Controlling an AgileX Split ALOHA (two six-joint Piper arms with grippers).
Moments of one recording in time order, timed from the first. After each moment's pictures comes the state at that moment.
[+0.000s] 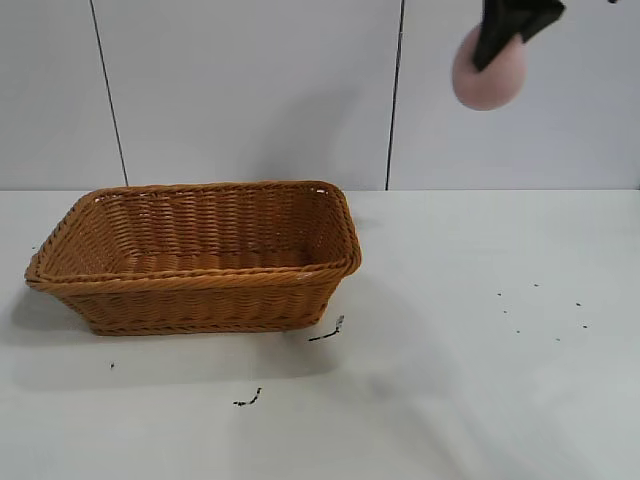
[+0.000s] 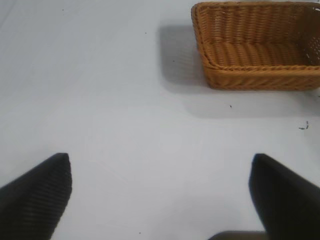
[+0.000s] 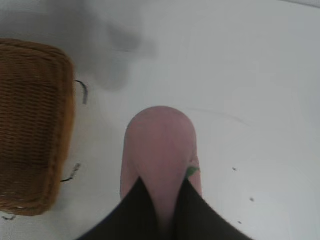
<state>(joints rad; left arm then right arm) -0.01 0.00 -0.50 -0.01 1.06 -0.03 0.45 2.12 -2.12 0.11 1.15 -0.04</state>
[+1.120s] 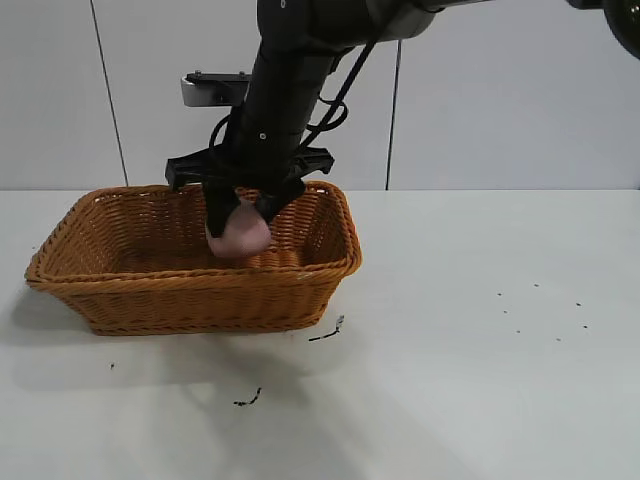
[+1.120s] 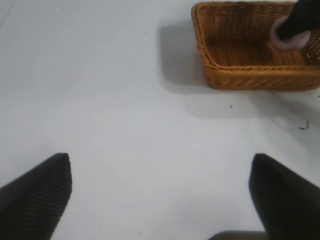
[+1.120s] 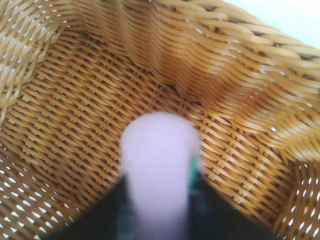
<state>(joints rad) -0.01 0.00 -0.50 -0.01 1.06 -0.03 0.60 2.34 -2.12 0.09 0.92 -0.03</state>
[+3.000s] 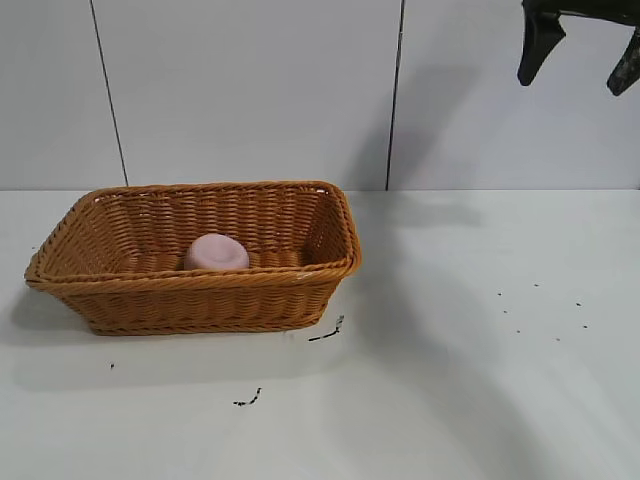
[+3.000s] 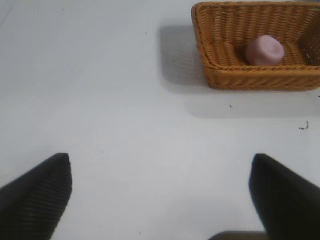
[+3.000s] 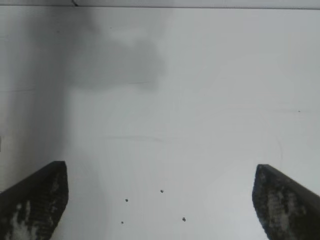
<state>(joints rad) -0.01 0.00 -0.50 -0.01 1.06 -0.03 -0.05 1.77 -1.71 0.13 1.21 -0.10</state>
